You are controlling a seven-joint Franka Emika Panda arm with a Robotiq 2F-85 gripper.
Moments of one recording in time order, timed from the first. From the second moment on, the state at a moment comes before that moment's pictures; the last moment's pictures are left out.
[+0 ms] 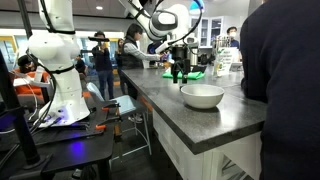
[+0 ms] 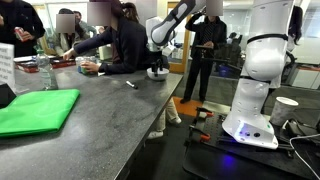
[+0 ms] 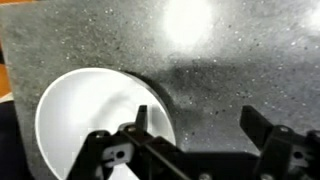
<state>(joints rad) -0.13 0.14 -0.12 -2.21 -0.27 2.32 -0.12</state>
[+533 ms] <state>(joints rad) -0.13 0.17 -0.12 -2.18 -0.24 2.32 -0.12</state>
